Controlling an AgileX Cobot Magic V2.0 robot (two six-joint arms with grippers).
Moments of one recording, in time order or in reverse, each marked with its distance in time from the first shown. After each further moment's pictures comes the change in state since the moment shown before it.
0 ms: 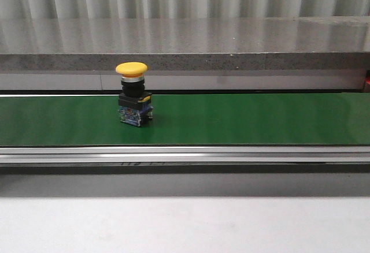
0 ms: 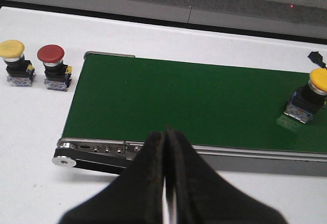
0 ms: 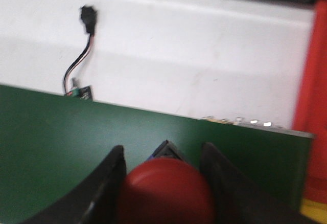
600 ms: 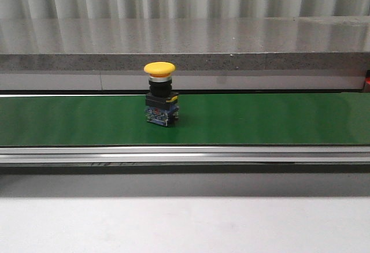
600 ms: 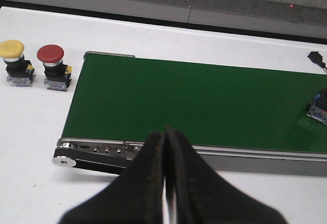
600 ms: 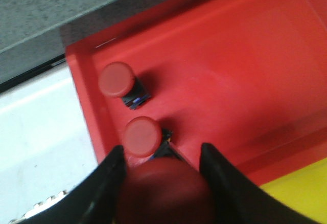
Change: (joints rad) left arm 0.000 0.000 0.000 0.000 0.000 0.000; right arm -0.417 0.198 -0.066 -0.012 -0.194 0.138
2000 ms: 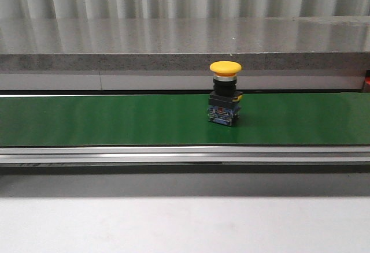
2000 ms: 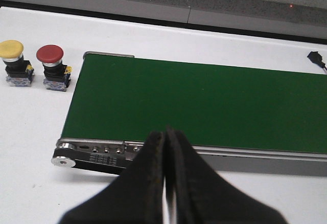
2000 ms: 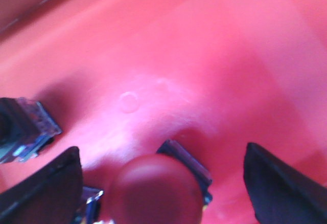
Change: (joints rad) left arm 0.000 0.000 0.000 0.000 0.000 0.000; right arm -0.019 0.306 -0.004 0.010 -0.238 0.000
